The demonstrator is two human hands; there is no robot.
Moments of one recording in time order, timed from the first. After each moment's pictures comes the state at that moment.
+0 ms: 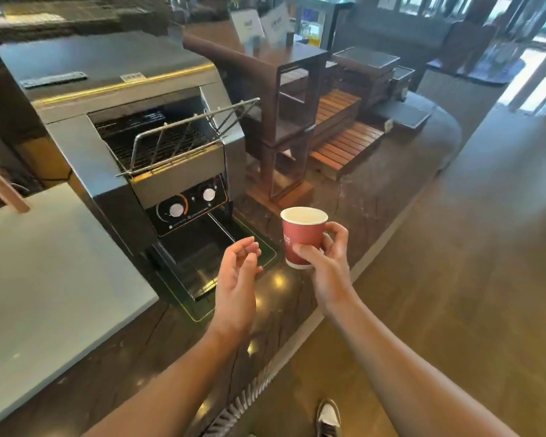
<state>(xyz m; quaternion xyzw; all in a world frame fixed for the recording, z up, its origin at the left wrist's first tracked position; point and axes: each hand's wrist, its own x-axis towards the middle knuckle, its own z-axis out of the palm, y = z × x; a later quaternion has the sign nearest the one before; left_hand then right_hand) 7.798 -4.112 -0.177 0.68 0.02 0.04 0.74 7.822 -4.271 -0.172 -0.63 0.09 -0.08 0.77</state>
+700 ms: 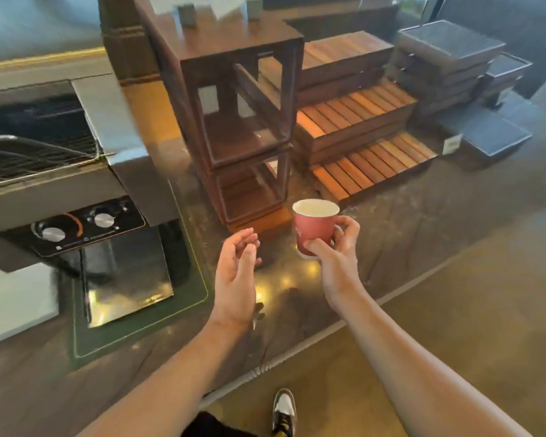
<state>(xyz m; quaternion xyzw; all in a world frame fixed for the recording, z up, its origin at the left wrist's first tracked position) 7.989 -4.329 -0.194 0.68 0.19 0.15 0.70 8.063 -4.478 -0.201 -0.64 0.04 0.05 0.76</state>
